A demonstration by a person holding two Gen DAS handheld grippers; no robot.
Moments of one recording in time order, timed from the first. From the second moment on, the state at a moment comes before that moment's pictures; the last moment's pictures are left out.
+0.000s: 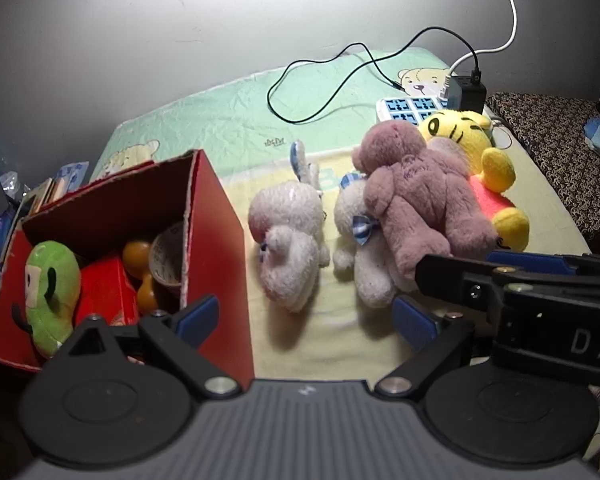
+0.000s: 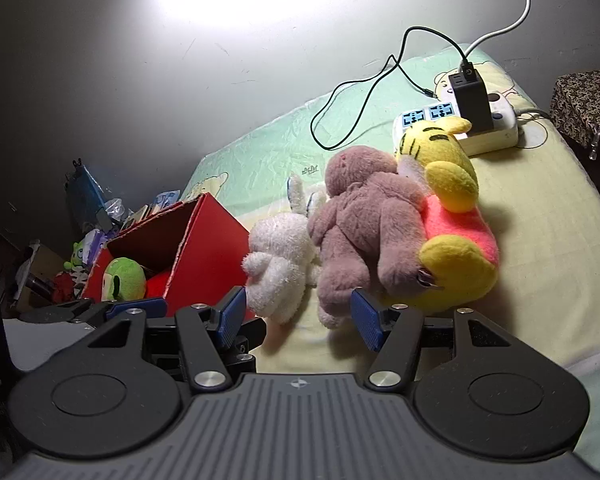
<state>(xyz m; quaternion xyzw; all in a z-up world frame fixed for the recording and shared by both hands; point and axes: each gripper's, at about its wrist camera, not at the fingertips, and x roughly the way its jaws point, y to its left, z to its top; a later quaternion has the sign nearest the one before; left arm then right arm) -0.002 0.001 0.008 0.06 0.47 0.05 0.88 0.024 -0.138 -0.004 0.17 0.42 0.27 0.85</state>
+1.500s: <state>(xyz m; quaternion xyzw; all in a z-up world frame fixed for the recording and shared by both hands) 0.105 0.006 -0.054 -0.12 0.48 -0.15 0.86 0.129 -0.160 -0.057 0.25 0.45 0.31 0.80</state>
